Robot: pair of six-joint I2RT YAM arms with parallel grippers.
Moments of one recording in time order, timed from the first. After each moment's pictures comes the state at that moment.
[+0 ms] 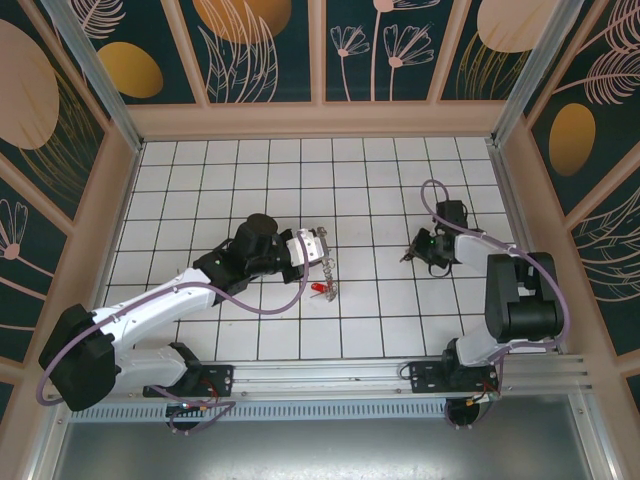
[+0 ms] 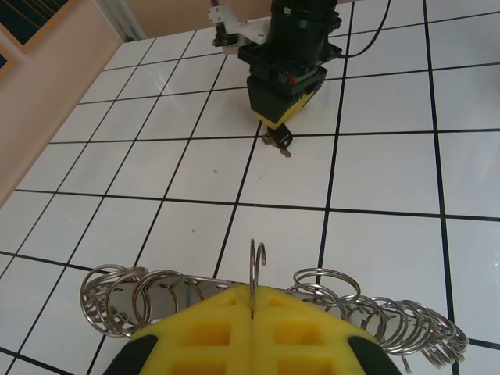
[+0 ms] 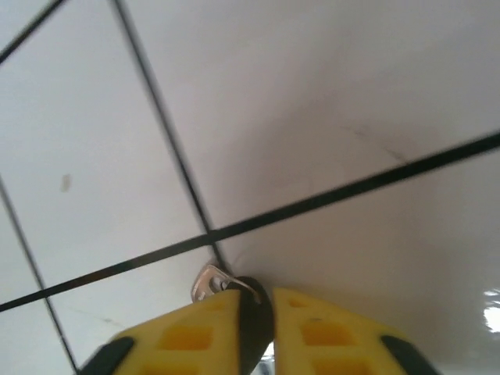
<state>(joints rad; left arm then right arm) -0.78 1.23 0.77 -0.02 0.34 0.49 0.08 1.55 0.73 -0.29 -0.22 0.52</state>
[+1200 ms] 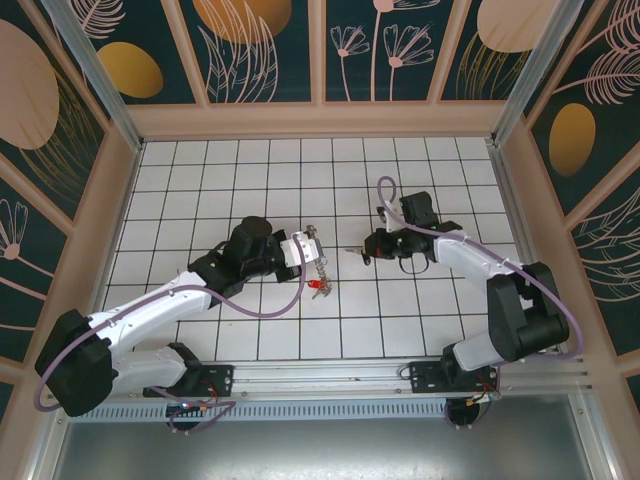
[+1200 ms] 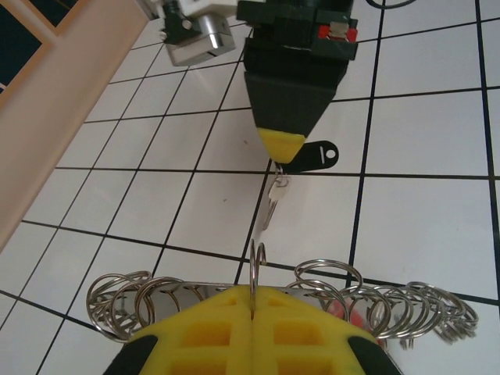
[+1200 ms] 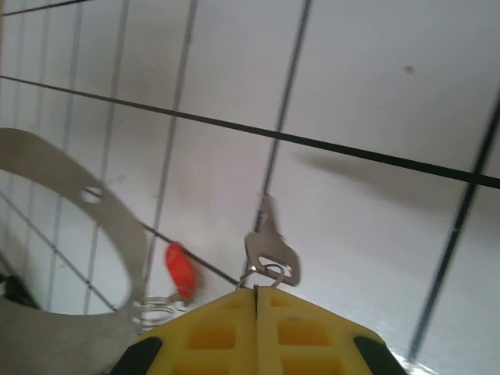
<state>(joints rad) -0.76 1.20 0.73 -0.03 0.26 0.56 0.35 1.46 0.81 -0.34 -0.55 0.33</state>
